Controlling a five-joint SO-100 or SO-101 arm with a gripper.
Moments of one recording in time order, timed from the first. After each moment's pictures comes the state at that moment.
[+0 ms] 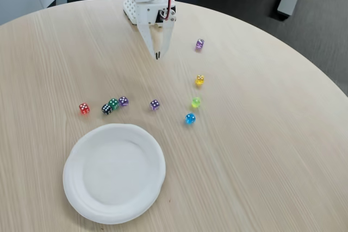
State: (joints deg) arm -8.8 182.6 170.9 69.7 17.1
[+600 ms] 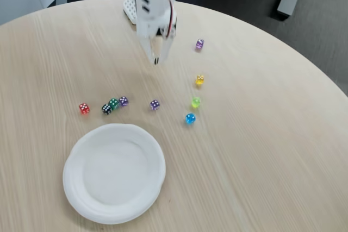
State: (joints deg) arm -8.3 144.3 159.0 56.3 22.4
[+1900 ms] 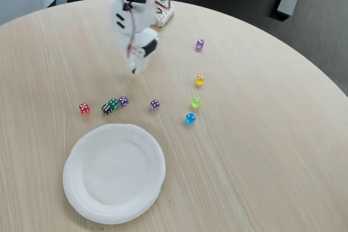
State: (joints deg) arm 3.4 121.9 148.5 52.4 35.9
